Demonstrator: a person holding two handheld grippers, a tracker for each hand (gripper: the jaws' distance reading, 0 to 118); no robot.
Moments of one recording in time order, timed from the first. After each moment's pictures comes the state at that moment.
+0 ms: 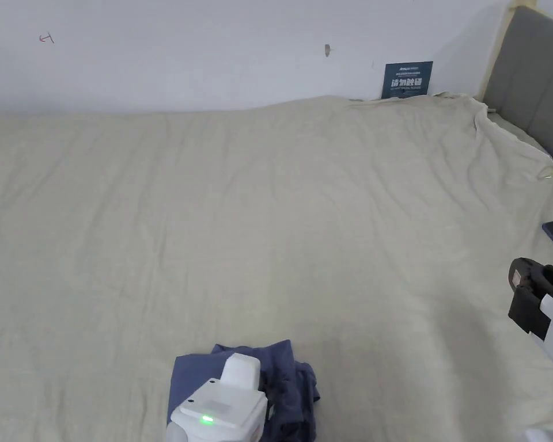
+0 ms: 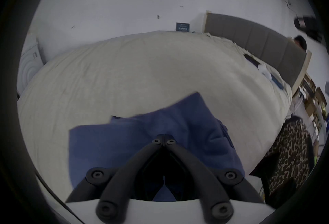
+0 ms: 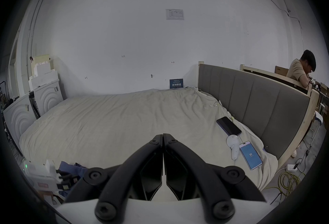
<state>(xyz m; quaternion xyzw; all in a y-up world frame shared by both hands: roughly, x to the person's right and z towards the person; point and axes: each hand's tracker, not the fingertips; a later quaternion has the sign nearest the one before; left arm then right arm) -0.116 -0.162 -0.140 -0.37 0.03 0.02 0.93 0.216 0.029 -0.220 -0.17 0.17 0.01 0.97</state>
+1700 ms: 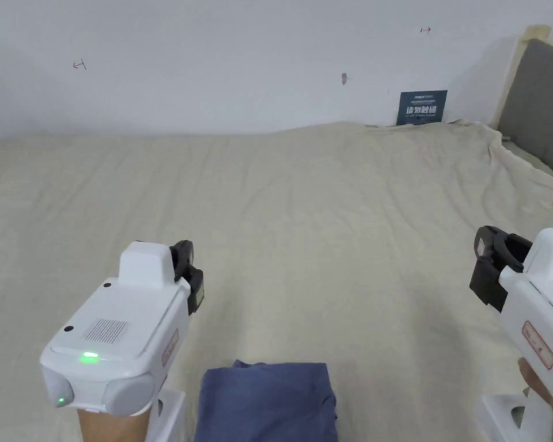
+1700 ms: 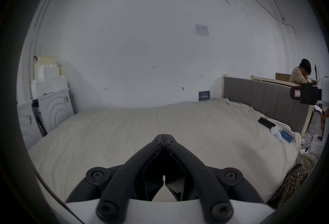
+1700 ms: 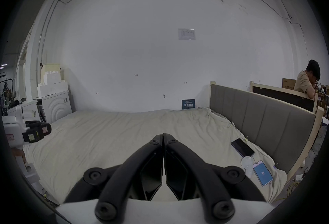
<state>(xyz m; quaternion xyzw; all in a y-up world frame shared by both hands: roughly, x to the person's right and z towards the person) -0.212 0.040 -0.104 -0.10 0.15 -0.02 0.98 0.153 0.067 -0.216 -0.08 0.21 0.00 0.97</state>
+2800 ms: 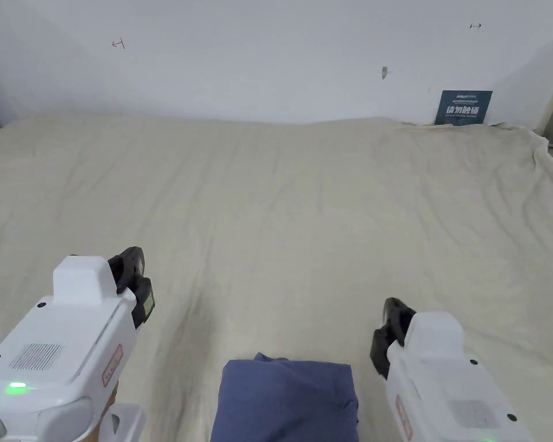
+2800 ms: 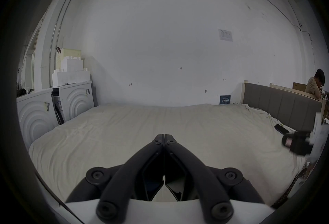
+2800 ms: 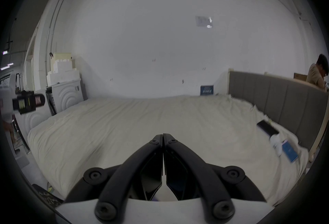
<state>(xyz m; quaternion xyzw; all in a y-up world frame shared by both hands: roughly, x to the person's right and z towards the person) -0.267 0.021 -0.052 -0.09 0.23 0.02 0.97 0.038 -0.049 -0.187 -0.15 0.27 0.01 0.95</state>
